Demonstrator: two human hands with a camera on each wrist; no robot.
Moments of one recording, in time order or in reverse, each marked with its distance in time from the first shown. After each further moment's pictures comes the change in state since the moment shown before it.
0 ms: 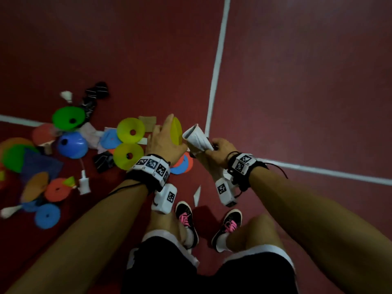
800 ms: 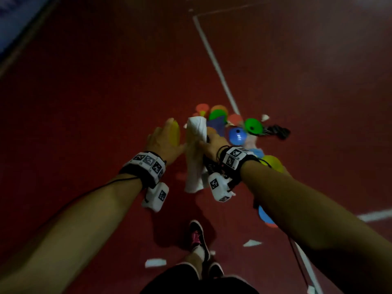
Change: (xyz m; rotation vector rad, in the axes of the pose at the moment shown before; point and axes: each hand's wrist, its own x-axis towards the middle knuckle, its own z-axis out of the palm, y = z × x) left_hand -0.531 -0.147 -0.229 -0.196 0.747 -0.844; right_hand -0.397 -0.311 0.208 -0.531 -0.600 -1.021
